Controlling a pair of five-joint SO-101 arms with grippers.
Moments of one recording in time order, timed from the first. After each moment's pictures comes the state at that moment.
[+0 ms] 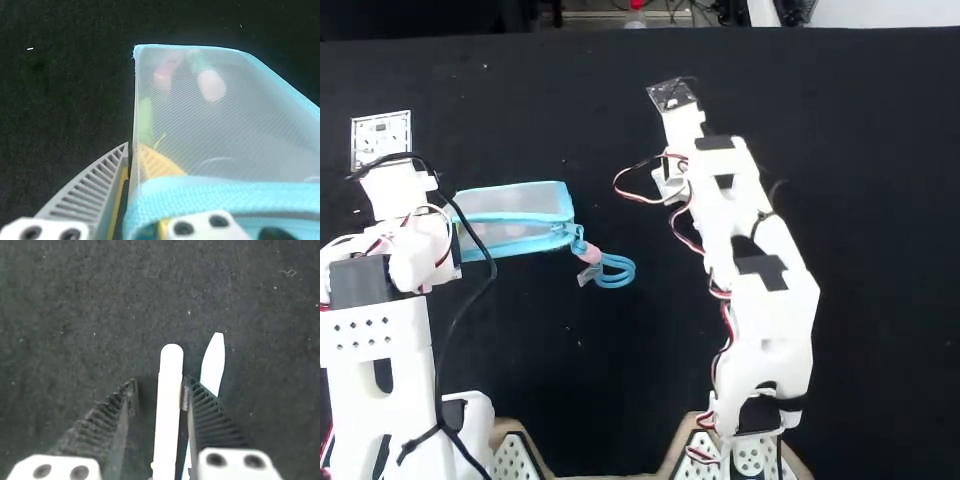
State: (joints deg) left arm -15.5 -47.3 30.8 79.3 -1.5; right arm -6.2 34.2 -5.4 51.6 14.0
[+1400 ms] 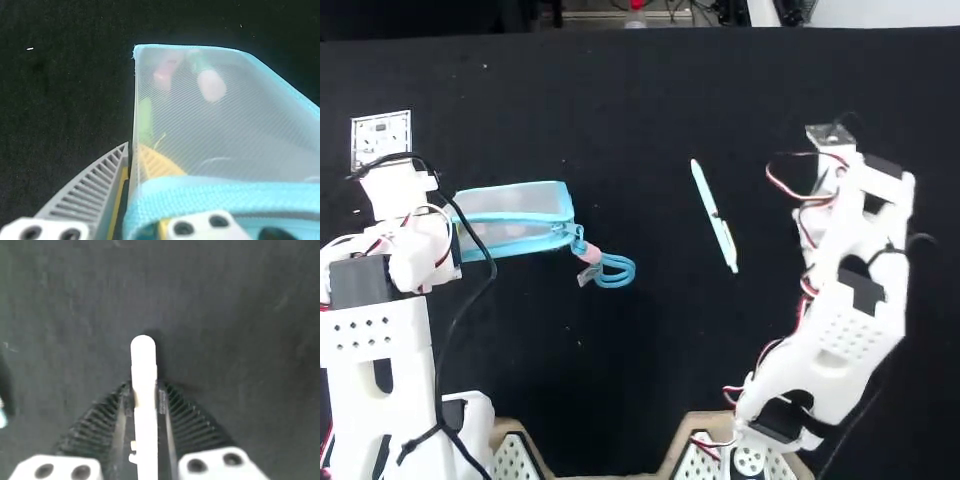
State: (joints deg) left arm -15.5 -47.3 30.8 79.3 -1.5; right arm 26.6 29.3 -2.9 69.8 31.9
